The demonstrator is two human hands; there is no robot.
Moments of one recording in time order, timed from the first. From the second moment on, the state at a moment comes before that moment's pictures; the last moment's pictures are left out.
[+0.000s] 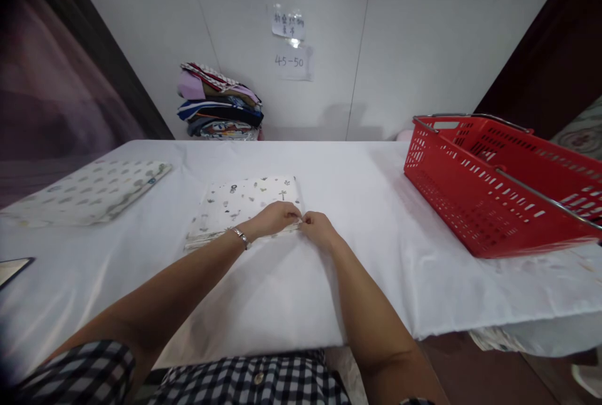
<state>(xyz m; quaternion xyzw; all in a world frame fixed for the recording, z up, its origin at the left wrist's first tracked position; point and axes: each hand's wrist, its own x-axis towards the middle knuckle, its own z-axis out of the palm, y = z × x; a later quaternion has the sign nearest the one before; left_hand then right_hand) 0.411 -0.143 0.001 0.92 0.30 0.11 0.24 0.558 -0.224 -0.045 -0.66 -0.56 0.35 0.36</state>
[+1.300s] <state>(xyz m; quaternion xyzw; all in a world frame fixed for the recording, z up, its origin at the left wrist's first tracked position) 0.405 -0.195 -0.051 0.88 0.37 0.30 0.09 0.559 -0.223 -0.044 -0.67 -0.61 0.28 0.32</state>
